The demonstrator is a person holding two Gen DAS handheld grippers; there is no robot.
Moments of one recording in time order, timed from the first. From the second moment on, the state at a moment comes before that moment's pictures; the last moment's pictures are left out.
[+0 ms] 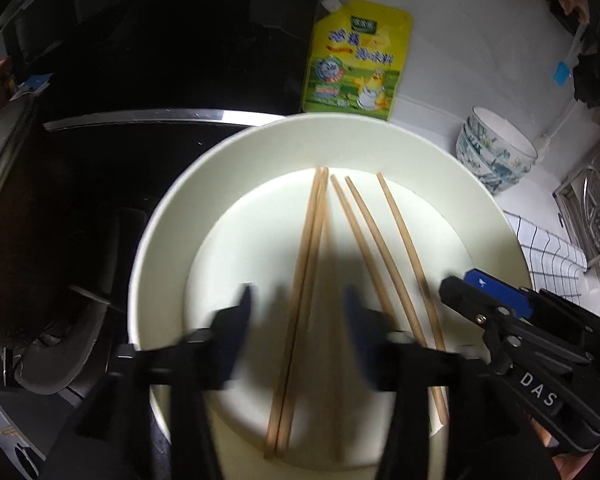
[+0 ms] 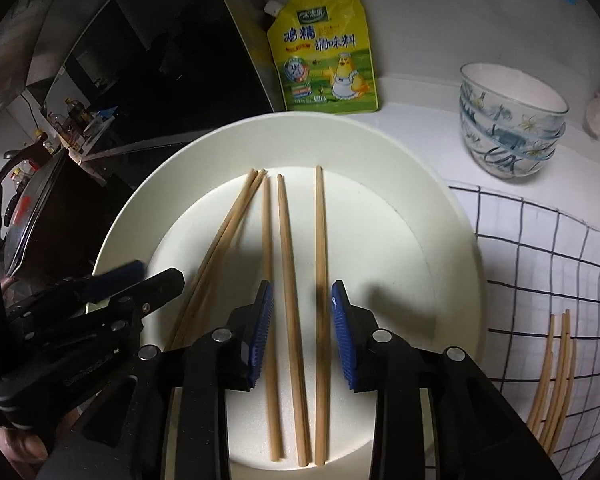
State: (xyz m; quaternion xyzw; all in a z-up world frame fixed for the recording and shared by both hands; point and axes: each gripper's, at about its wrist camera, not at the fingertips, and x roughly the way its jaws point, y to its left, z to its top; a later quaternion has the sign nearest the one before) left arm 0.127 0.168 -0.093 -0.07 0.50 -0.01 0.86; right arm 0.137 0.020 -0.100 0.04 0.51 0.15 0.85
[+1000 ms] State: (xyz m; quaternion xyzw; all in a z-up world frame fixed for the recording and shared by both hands) left arm 0.067 0.142 -0.036 -0.07 0.46 -0.02 0.88; right arm 0.060 -0.017 -0.039 0.03 0.46 0.15 0.88
